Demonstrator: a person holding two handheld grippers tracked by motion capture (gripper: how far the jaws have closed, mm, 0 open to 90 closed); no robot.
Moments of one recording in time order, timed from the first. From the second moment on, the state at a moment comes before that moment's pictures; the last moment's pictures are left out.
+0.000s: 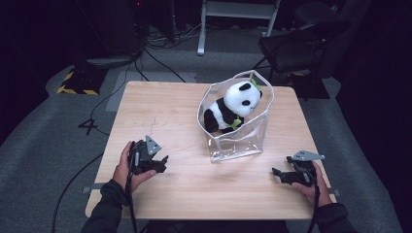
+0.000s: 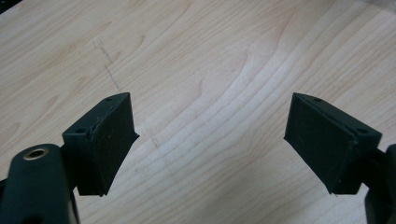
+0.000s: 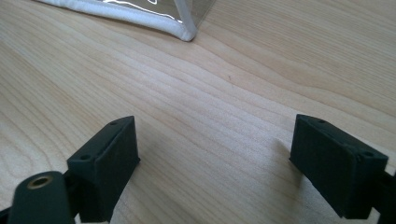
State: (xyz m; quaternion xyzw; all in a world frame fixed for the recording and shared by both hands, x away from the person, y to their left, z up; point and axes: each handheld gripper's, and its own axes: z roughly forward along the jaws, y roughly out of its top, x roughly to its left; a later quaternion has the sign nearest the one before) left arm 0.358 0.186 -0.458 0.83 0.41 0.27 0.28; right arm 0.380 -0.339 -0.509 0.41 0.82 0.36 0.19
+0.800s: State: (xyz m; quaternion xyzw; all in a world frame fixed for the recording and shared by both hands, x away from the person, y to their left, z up) left arm 0.328 0.201 -0.485 0.83 0.42 0.23 0.30; right arm 0.380 -0.339 -0.509 0.41 0.82 0.36 0.19
